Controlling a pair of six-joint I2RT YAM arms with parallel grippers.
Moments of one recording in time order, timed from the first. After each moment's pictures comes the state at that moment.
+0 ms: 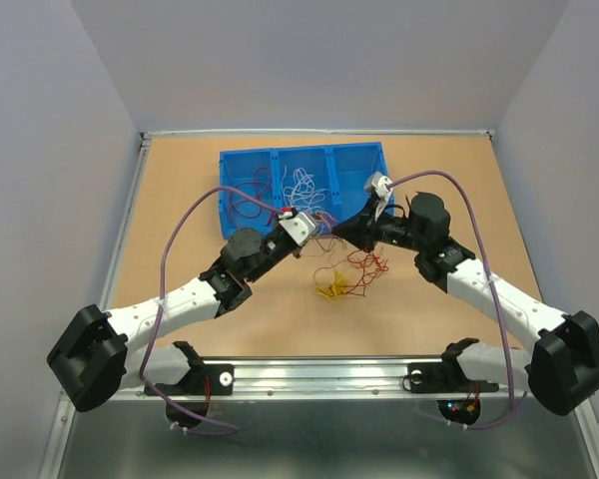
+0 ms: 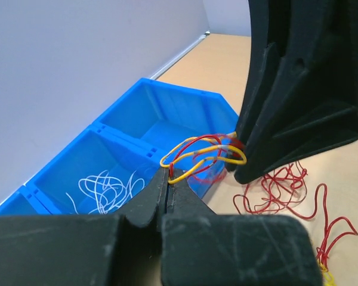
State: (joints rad) left arm -0.83 1.16 0.61 0.63 0.02 0.28; right arm 0.51 1.16 0.74 0.29 -0.65 0.11
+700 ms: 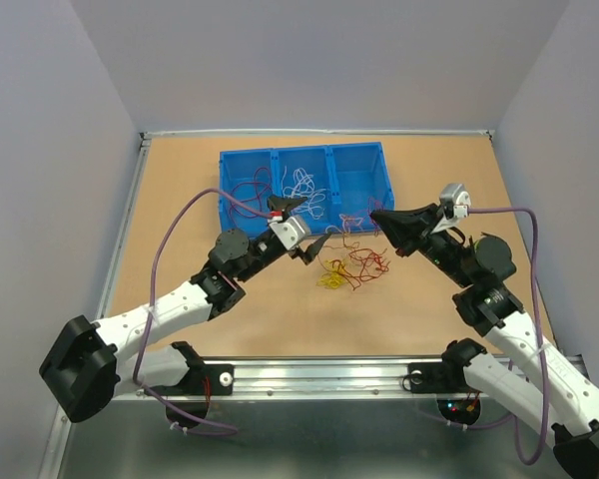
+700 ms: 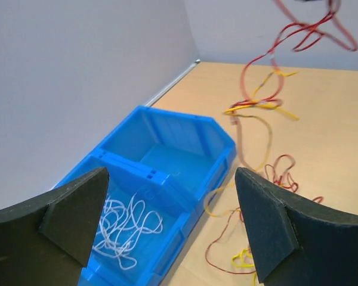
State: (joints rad) left arm -0.81 1.11 0.60 0.66 0.10 0.29; right arm 0.51 0.69 0.63 0.35 -0.27 0.23
